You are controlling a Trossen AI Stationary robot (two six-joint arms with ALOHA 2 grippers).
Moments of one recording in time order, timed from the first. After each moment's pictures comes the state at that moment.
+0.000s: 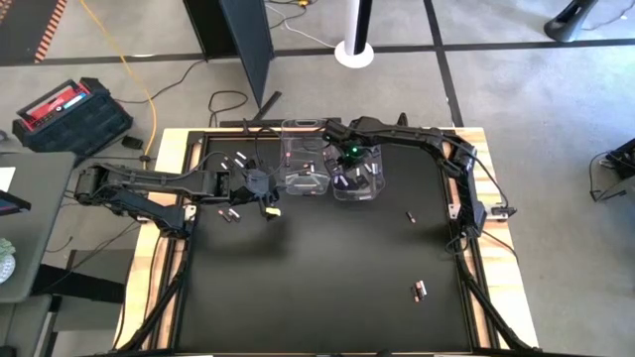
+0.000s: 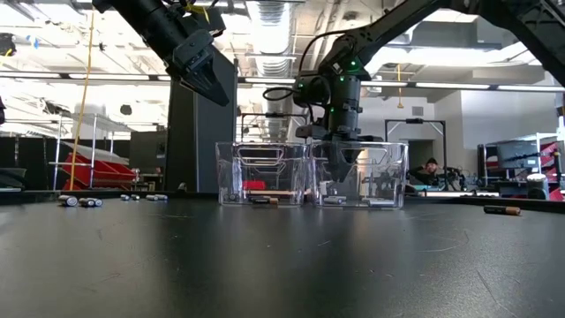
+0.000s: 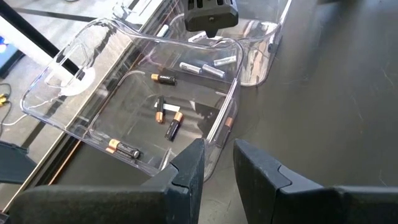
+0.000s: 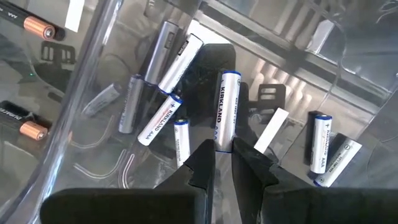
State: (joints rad) left arm 0.06 1.23 0.89 -0.35 -0.45 -0.08; right arm -0.49 2.05 1.63 -0.99 0.03 0.59
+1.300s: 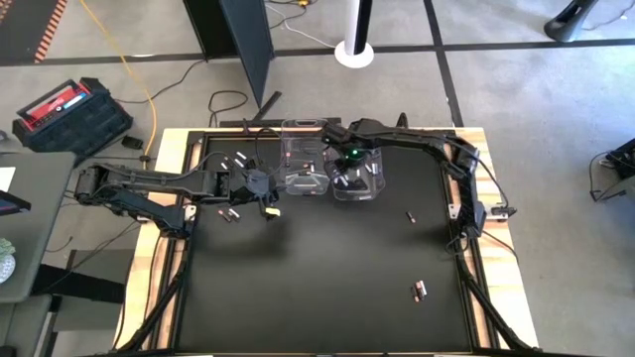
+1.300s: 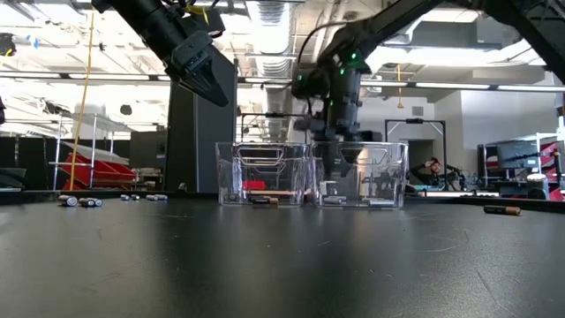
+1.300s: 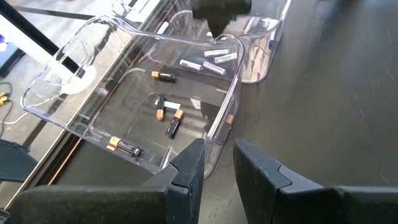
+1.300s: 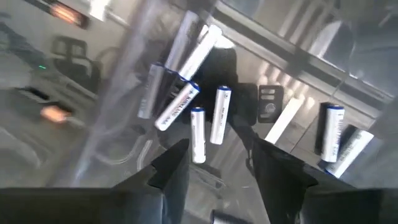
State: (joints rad) left arm 0.06 1.23 0.89 -0.36 -0.45 -0.08; right arm -0.46 2.02 1.63 -1.00 0.03 0.60
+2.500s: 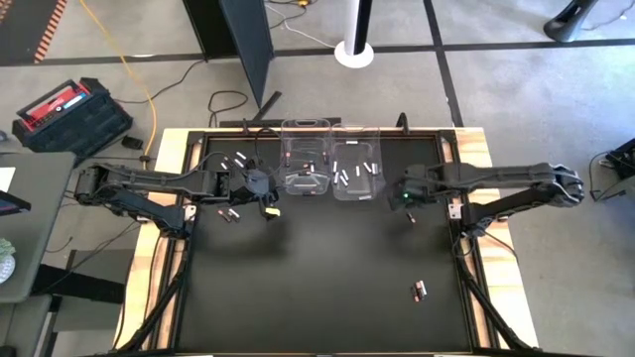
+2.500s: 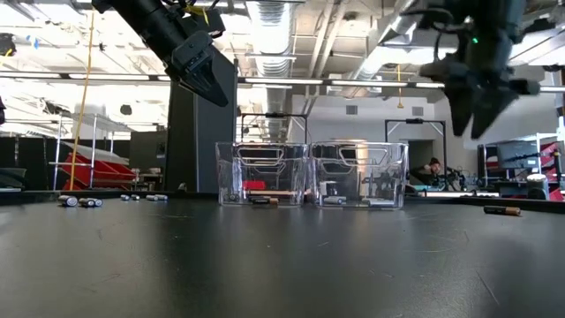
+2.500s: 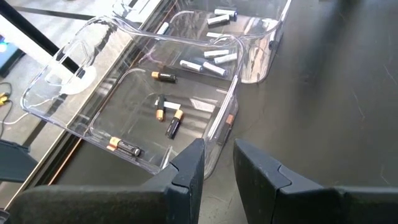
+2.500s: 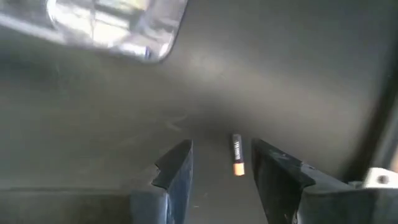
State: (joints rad) left arm 0.06 1.23 0.89 -0.36 -0.45 -0.08; right arm -0.10 1.13 0.88 -1.12 0.26 1.12
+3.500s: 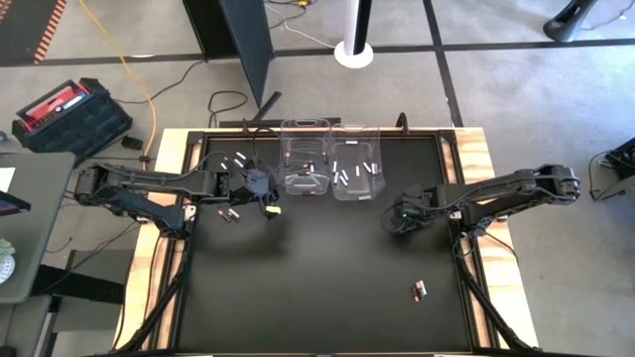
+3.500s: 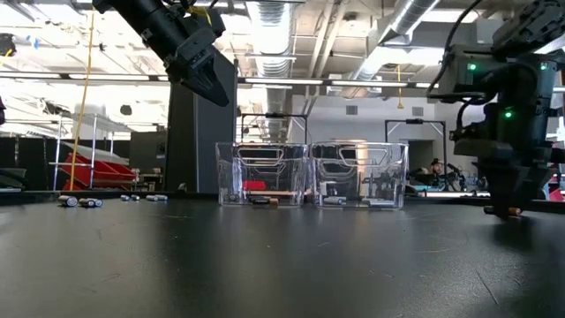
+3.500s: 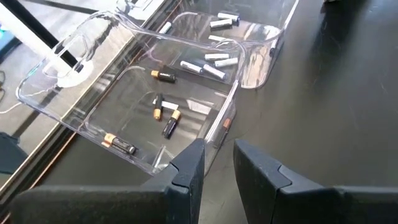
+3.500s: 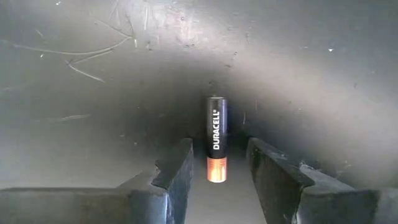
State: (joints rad) left arm 0.06 1.23 0.89 -0.35 -0.45 -0.14; right arm -0.07 1.21 0.45 -0.74 0.17 1.09
